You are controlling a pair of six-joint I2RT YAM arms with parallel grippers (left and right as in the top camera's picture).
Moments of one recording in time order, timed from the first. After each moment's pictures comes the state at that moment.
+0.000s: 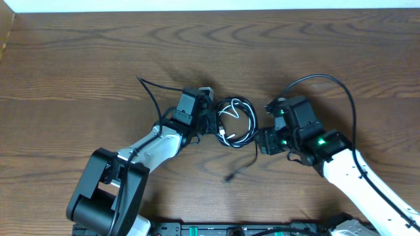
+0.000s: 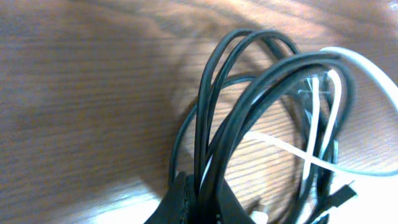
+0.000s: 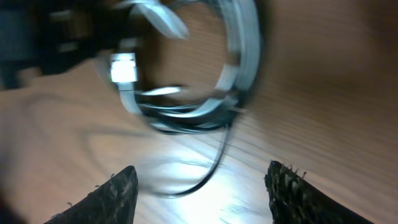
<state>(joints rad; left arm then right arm) -0.43 1.68 0.77 -0.01 0.30 -0.46 0.48 1.27 0.79 -0.54 -0.22 0.26</state>
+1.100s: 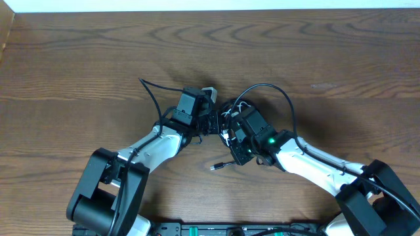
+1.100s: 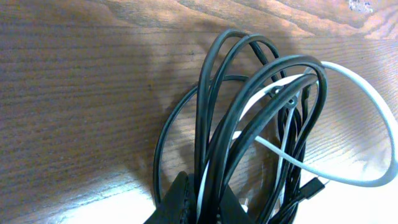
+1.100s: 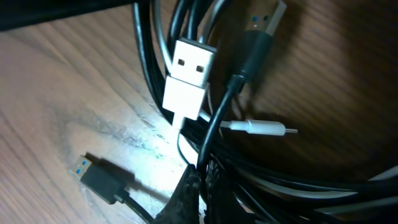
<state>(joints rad) -0.43 1.68 0.77 0.01 0.39 -0.51 0.70 1.63 0.79 -0.27 -0.21 0.18</state>
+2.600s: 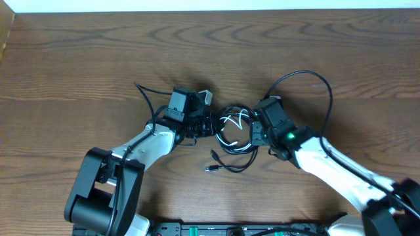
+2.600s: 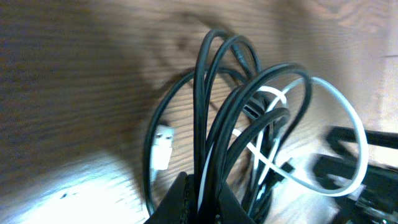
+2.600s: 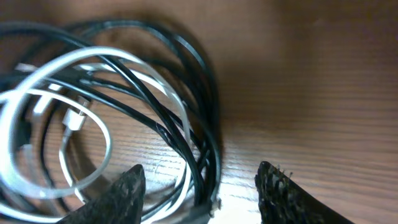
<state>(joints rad) -0.36 1.68 0.77 -0.06 0.59 -0.53 0.58 1.51 0.80 -0.36 0.10 0.57</state>
